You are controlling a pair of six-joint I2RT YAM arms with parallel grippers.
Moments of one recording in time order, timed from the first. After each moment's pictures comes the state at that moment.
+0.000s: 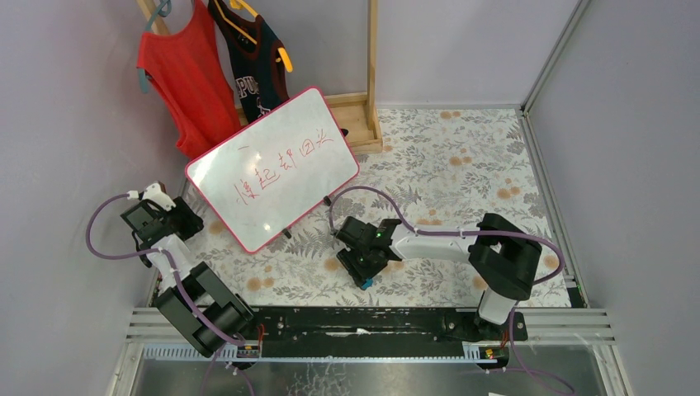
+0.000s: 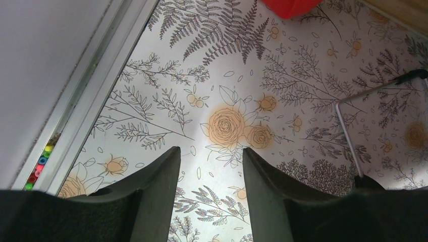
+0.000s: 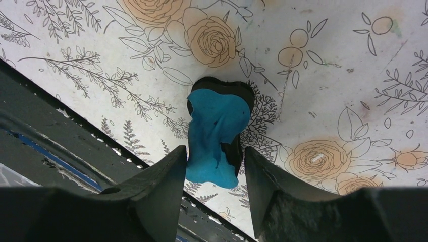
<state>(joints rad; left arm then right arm) 0.82 1.14 0.62 -0.22 0.46 0.05 1.11 1.72 1.04 -0.55 -0.07 0.41</state>
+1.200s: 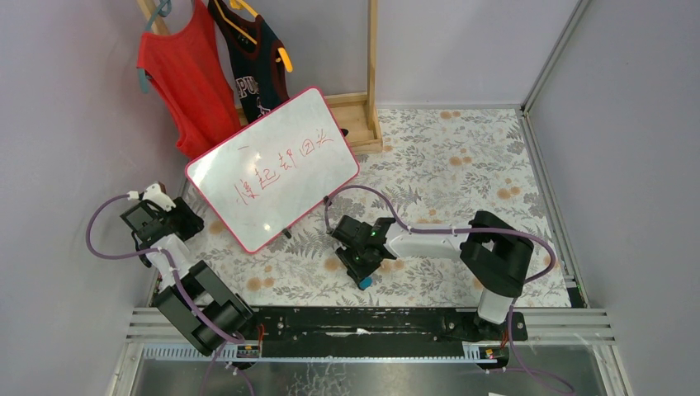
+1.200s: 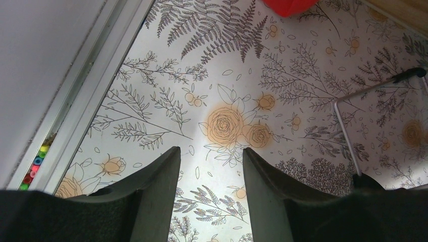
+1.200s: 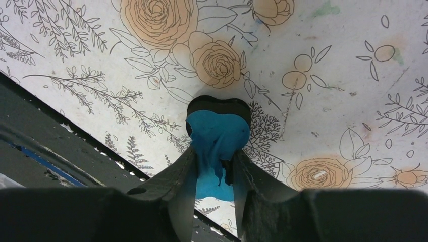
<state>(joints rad) 0.83 1.15 0.62 -0.22 0.47 0.05 1.11 1.77 1.08 -0.54 -0.07 0.40</state>
